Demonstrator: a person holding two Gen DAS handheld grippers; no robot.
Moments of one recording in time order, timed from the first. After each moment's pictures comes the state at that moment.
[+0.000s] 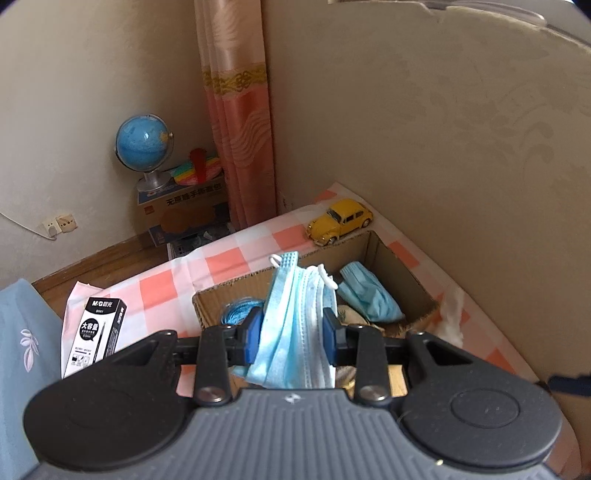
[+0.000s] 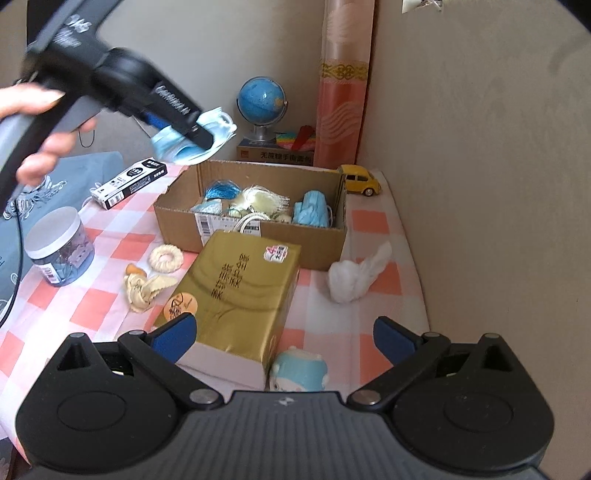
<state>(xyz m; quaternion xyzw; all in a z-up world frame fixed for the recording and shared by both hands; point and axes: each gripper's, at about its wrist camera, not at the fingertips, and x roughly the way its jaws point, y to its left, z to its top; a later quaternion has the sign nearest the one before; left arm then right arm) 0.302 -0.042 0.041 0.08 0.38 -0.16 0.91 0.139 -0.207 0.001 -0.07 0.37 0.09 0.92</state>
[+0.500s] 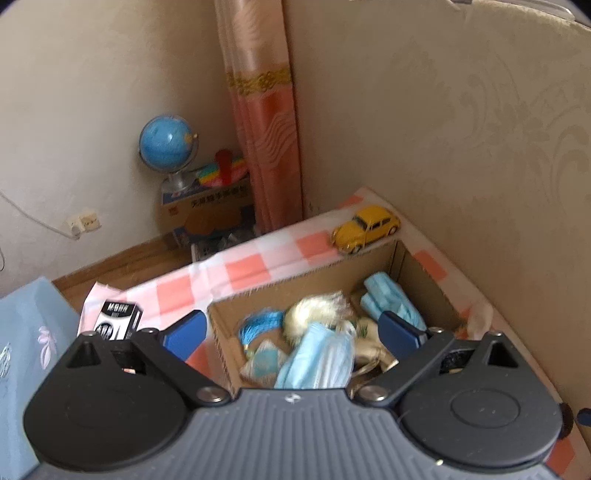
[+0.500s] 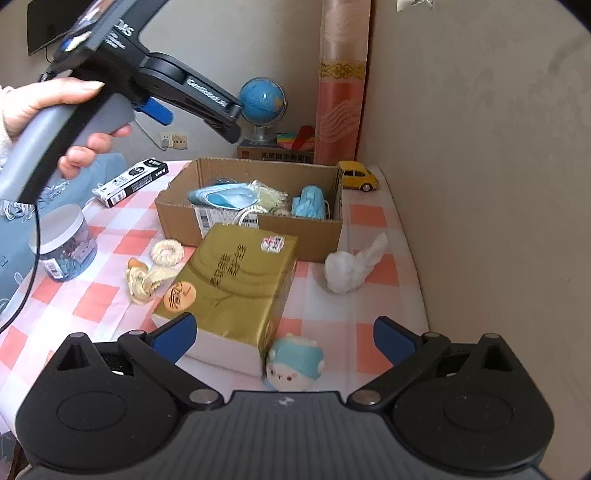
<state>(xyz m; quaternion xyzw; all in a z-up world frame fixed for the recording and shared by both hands) 0.308 -0.052 0.036 0.09 0.37 -0.11 0.92 0.127 -0.216 0.001 -0.06 0.37 0.09 0.92</state>
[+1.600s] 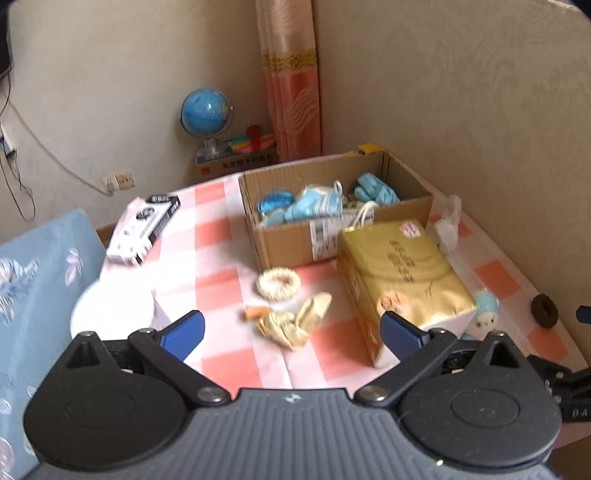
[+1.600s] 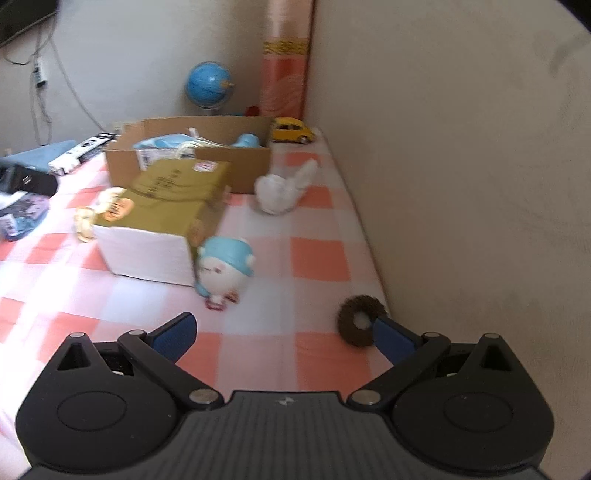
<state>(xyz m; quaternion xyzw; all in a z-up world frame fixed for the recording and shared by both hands) 0.140 -0.019 -0.013 0.06 0.37 -0.06 0.93 0.070 -0.254 -0.047 -0.06 0.38 0.01 0.92</state>
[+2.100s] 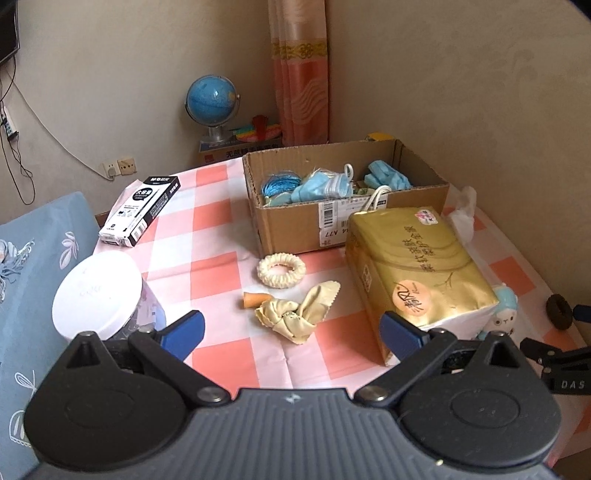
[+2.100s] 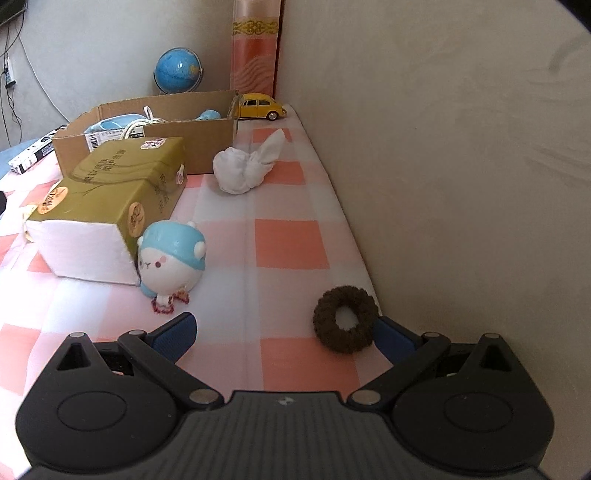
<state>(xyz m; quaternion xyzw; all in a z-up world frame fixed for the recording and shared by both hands) 0.152 -0.015 -0.036 0.05 0.38 -0.05 0.92 0.103 -0.270 -0.082 -0.05 0.39 -0.04 0.92</state>
